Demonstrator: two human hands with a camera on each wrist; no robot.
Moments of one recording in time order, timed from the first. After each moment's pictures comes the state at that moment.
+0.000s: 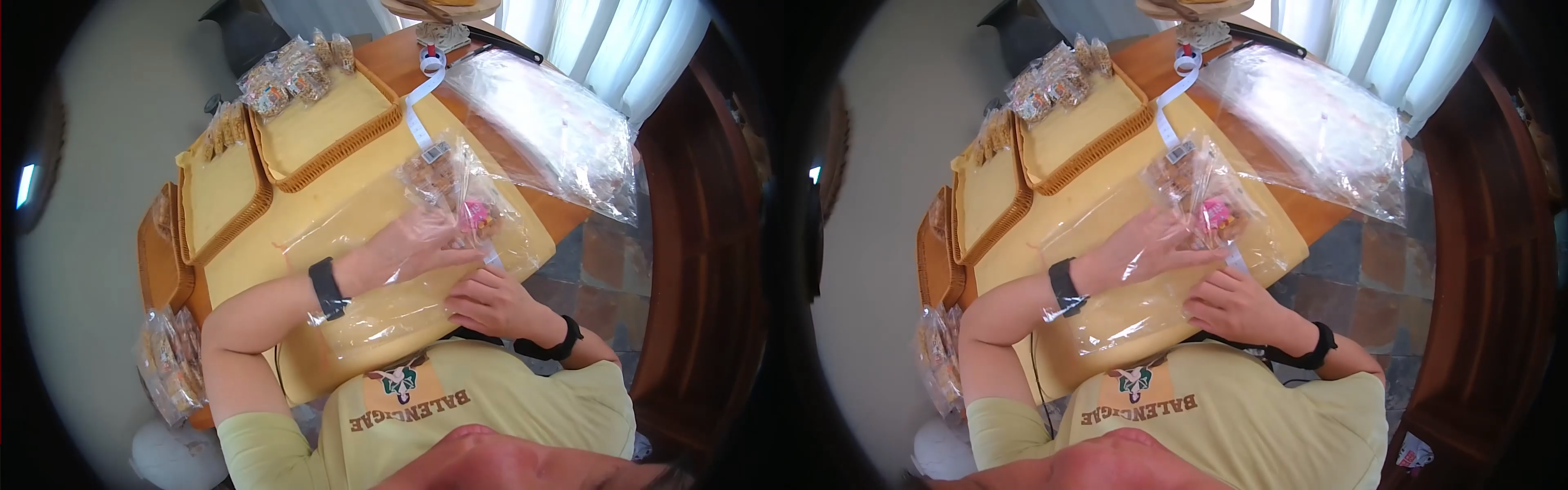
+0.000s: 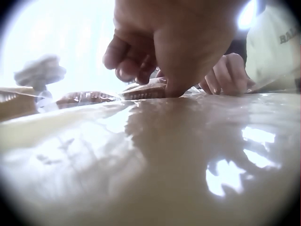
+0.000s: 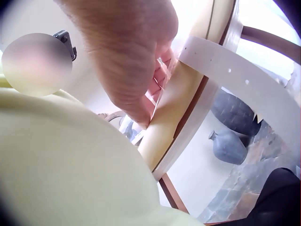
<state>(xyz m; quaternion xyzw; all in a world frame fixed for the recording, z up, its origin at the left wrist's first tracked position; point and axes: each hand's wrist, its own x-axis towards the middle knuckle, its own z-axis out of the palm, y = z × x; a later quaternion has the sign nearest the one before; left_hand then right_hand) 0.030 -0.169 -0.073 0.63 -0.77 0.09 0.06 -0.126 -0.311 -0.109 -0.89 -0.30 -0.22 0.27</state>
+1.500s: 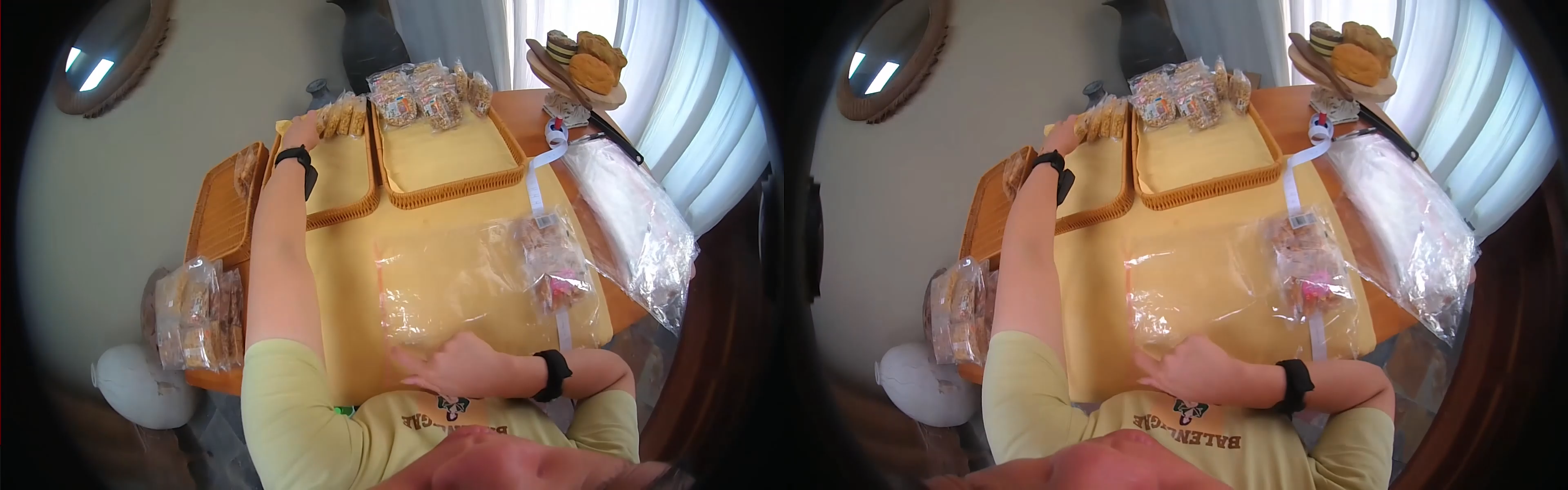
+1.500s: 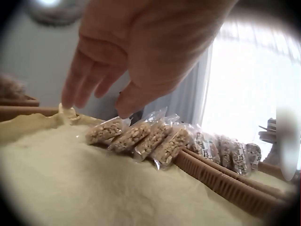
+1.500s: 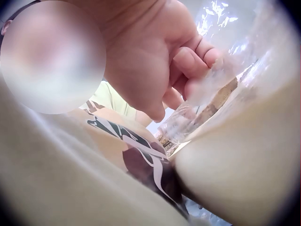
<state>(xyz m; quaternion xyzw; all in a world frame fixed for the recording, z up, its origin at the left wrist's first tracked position) 0.339 0.068 -0.051 0.98 -0.08 0.16 0.00 -0.062 -0.199 -0.065 -0.87 -0.46 -0.02 0.18</state>
